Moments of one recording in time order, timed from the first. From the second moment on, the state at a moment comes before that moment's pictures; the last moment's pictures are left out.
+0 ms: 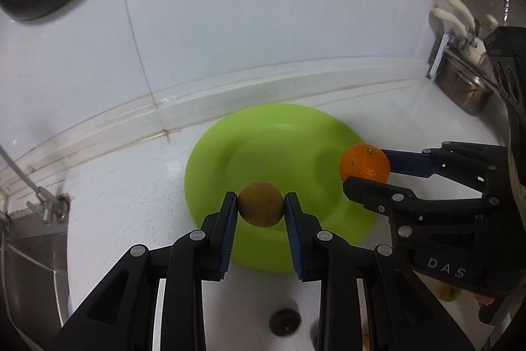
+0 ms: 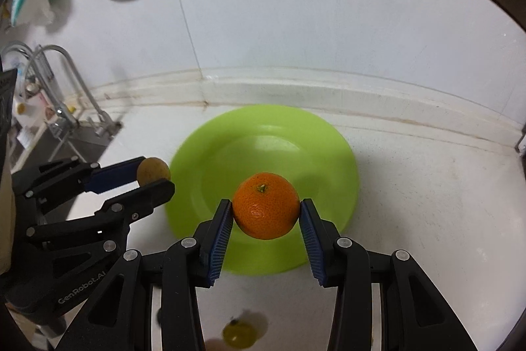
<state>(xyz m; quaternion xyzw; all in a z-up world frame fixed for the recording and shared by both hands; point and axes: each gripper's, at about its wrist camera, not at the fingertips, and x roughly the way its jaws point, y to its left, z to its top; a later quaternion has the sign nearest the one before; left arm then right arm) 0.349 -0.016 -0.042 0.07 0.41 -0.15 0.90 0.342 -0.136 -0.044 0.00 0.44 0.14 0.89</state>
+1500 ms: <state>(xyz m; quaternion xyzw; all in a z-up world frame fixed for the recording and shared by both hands) 0.210 -0.012 0.009 0.04 0.35 -0.09 0.93 0.229 -0.166 0.014 -0.03 0.36 0.12 0.93</state>
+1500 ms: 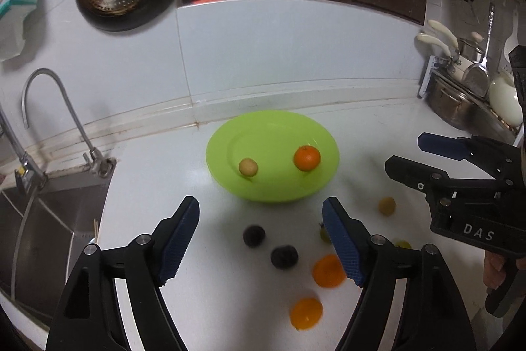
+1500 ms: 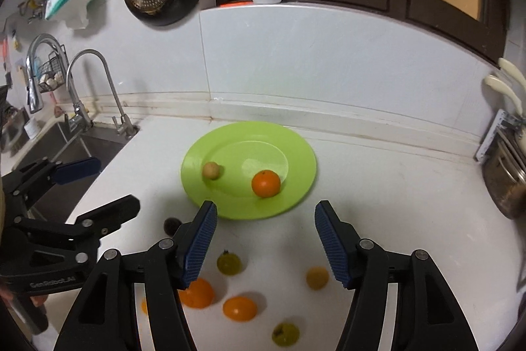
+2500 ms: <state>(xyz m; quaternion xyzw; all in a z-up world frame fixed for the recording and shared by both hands) 0.163 -0.033 -0.083 0.06 0.47 -0.09 0.88 0.166 -0.191 -0.082 -0.01 0.48 0.10 0.87</state>
